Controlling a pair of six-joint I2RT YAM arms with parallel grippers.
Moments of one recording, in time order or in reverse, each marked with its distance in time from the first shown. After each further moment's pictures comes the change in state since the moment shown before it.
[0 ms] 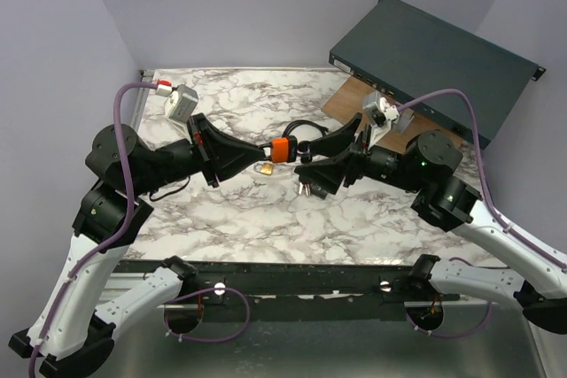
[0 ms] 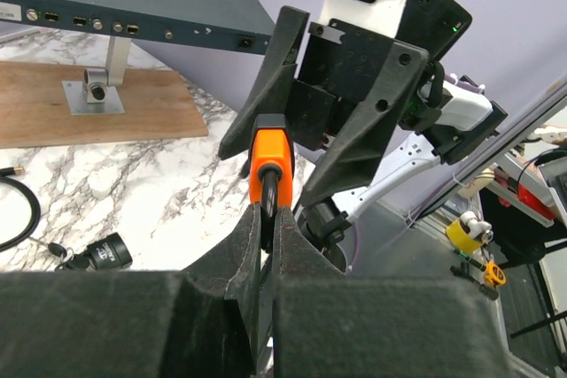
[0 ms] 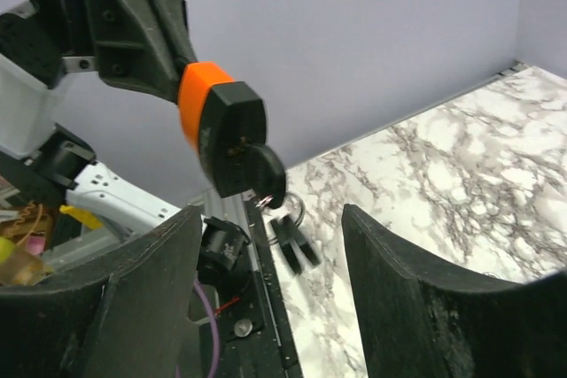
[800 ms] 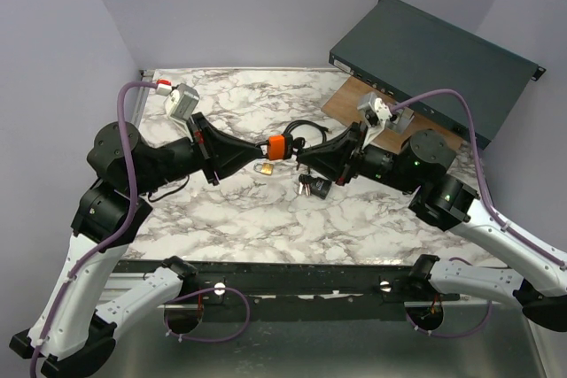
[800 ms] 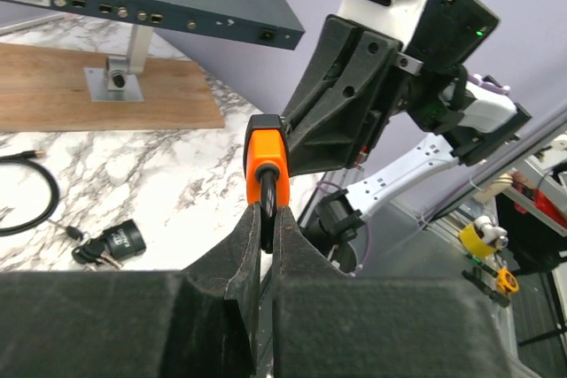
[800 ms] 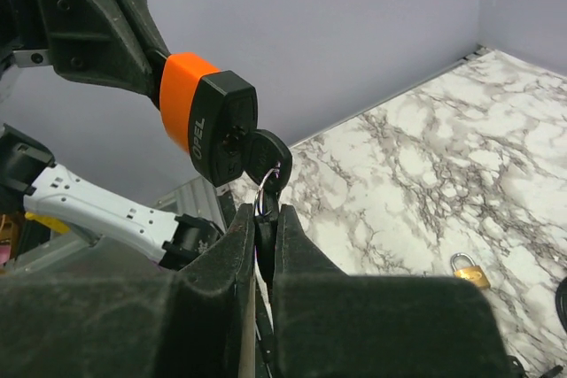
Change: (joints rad) left arm 0.008 0.006 0.018 -0.052 -0.002 0.018; right arm 0.005 0.021 0.004 -0.040 0.078 -0.047
